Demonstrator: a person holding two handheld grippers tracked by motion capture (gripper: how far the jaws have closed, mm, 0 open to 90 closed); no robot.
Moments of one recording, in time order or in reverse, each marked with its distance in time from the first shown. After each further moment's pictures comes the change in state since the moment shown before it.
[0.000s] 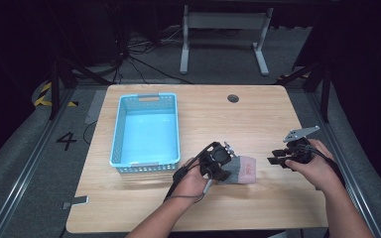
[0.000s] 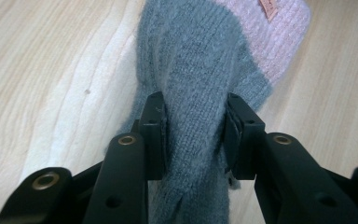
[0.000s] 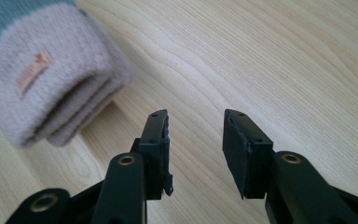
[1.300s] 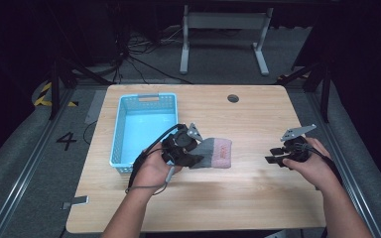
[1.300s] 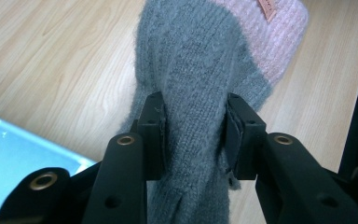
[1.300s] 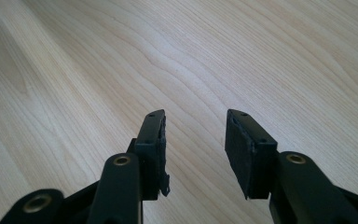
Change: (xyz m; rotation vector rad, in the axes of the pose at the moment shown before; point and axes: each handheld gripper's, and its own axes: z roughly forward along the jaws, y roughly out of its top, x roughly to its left) left arm 0.038 -0.036 -0.107 -0.091 0.066 0.040; right arm 0.000 0.005 0.005 0.001 0.000 -0.014
